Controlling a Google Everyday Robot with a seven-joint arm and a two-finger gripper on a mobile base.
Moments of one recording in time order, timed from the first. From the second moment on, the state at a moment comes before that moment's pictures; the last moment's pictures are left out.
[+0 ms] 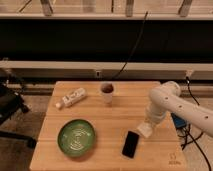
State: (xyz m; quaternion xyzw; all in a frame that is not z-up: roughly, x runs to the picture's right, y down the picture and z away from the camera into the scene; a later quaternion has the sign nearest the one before) arm 0.235 0.200 0.771 -0.33 -0.13 -0.32 0.88
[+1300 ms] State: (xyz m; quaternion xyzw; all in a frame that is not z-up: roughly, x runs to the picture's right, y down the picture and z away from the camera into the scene) arm 0.008 0.223 0.721 -0.31 -0.27 -0.48 0.78
